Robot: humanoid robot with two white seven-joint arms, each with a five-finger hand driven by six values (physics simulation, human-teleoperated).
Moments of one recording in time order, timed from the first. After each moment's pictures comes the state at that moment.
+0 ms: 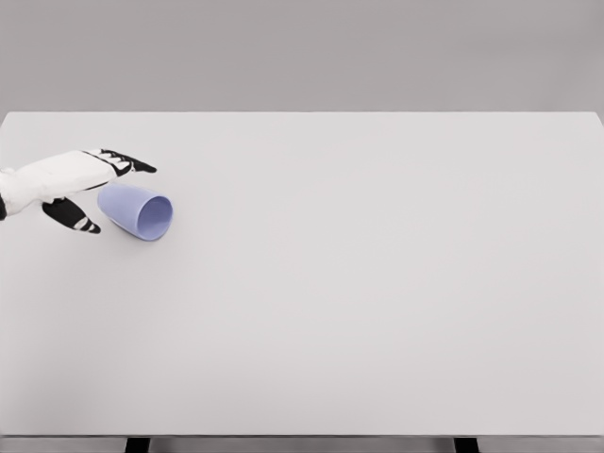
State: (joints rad) left arm -0.48 0.88 -0.44 -1.48 -0.34 -0.36 -0.56; right arm -0.01 0.00 -0.05 -0.01 0.10 -0.06 0.08
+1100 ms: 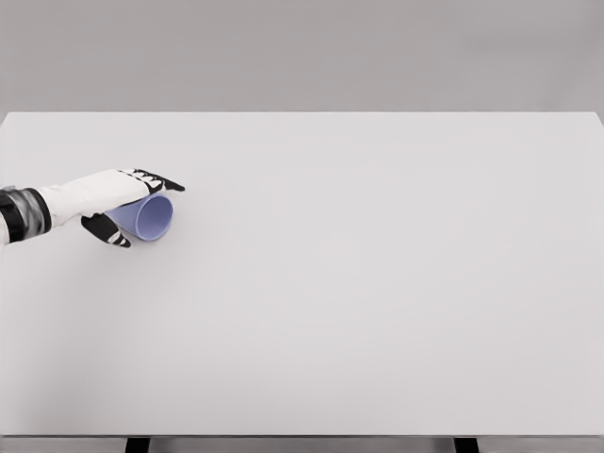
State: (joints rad) left arm -0.50 0.77 -0.51 -1.41 -0.40 -0.35 -0.55; right arm -0.01 0.00 -0.05 -0.01 0.10 -0.06 0.08
